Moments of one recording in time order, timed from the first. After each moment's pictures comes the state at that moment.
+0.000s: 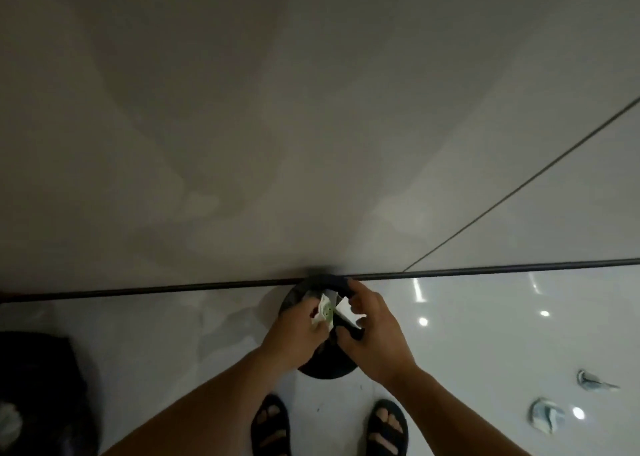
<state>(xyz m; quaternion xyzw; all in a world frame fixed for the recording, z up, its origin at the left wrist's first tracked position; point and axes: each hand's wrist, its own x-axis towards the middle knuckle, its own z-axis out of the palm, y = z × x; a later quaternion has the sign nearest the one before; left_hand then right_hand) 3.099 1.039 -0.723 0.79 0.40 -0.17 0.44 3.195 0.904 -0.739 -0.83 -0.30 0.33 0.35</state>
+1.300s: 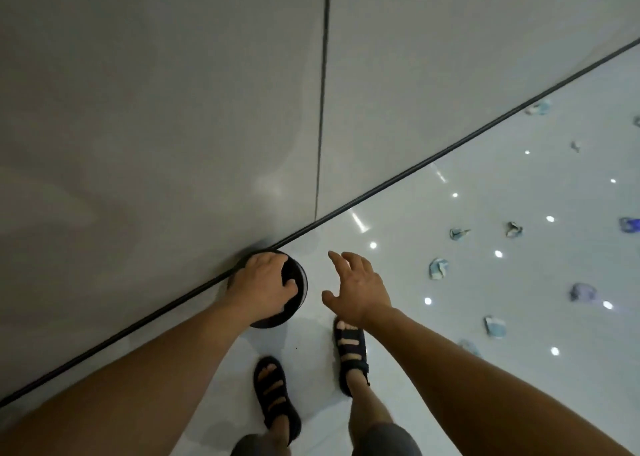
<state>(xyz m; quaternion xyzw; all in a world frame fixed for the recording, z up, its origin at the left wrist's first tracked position) 3.164 0.991 -0.598 0.93 0.13 -0.29 0.20 3.198 0.799 -0.632 -0.92 -0.16 0.33 0.15</state>
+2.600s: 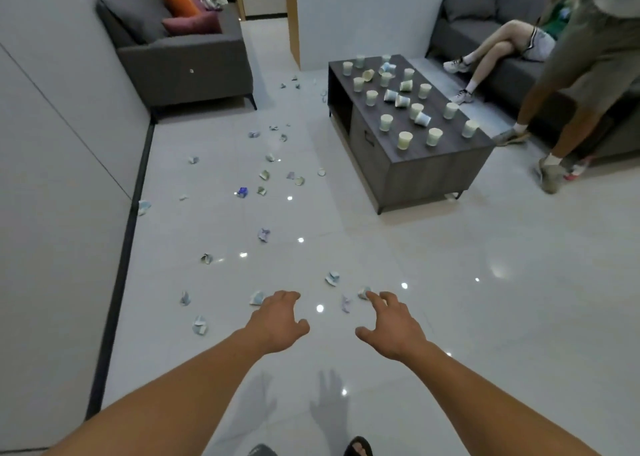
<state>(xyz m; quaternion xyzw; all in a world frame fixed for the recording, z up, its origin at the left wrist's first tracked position) 2.865 0.430 -0.342 0.82 -0.46 -0.34 0.04 2.658 0.317 -0.371 -0.82 0.48 0.12 0.29</state>
